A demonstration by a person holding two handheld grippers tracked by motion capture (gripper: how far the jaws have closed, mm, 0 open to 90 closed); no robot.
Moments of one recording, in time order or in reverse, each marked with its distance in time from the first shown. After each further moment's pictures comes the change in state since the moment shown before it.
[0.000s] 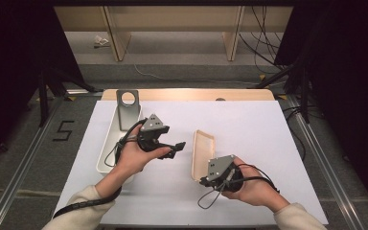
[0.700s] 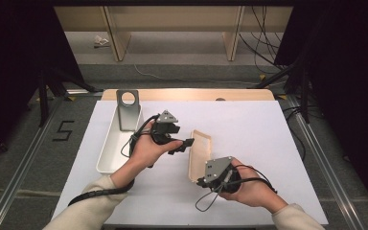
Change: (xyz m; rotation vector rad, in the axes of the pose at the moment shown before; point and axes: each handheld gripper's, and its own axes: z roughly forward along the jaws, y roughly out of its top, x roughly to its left) left arm 0.000 0.014 0.036 0.096 -0.009 -0.080; right arm 0.005 0.008 0.001 -0.015 -0.003 -0.023
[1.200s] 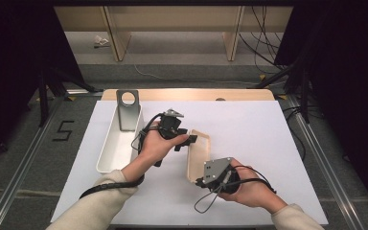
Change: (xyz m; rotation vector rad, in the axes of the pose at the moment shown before) left arm 0.001 0.008 0.019 0.080 0.002 -0.140; right arm 0.002 0.003 0.000 -0.002 -0.008 -0.019
